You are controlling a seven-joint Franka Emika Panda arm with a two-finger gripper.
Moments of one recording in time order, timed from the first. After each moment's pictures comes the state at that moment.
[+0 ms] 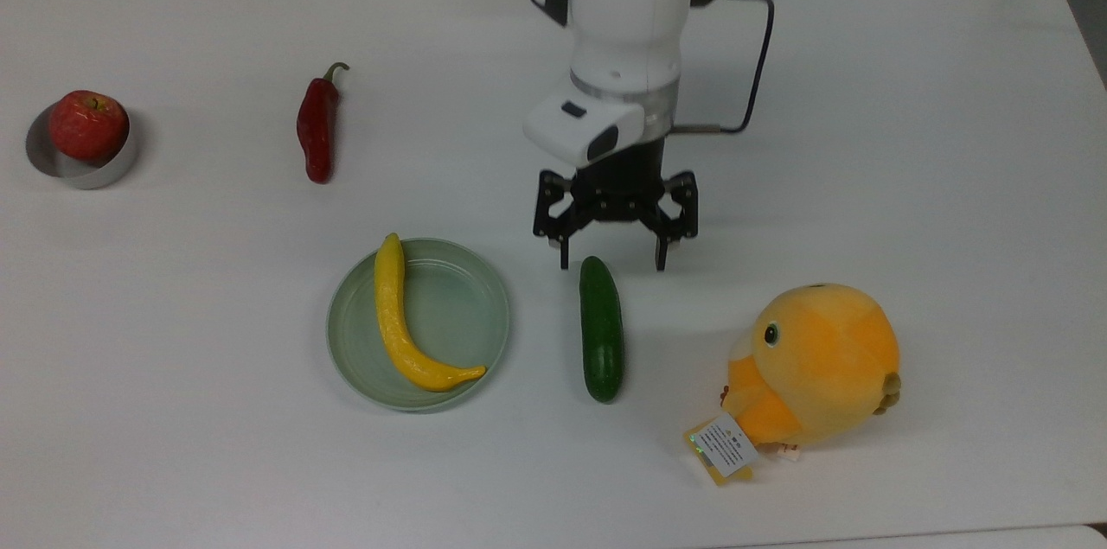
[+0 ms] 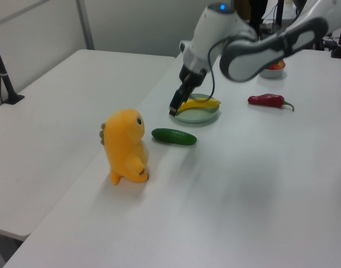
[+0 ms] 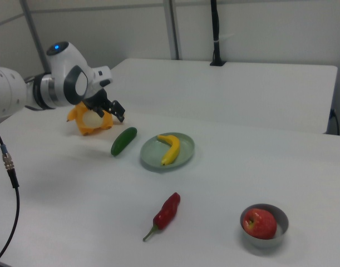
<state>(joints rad) 0.28 0.53 0.01 -1.50 -0.15 2.45 0.34</state>
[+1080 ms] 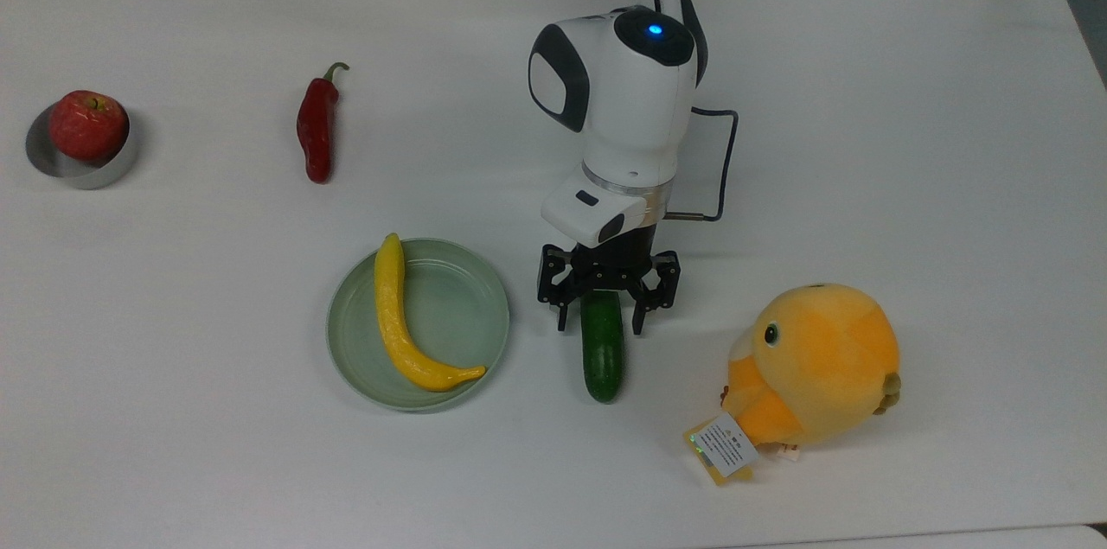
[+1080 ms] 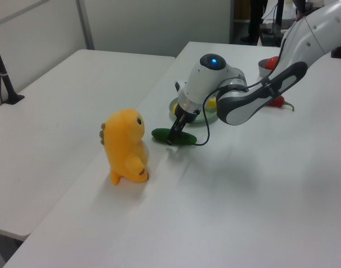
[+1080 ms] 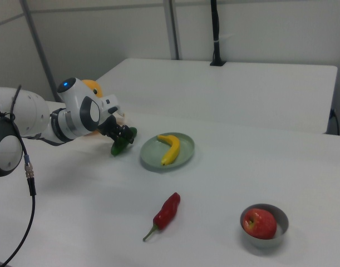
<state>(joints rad) 0.28 0.72 0.01 -1.48 -0.39 2.62 0.50</state>
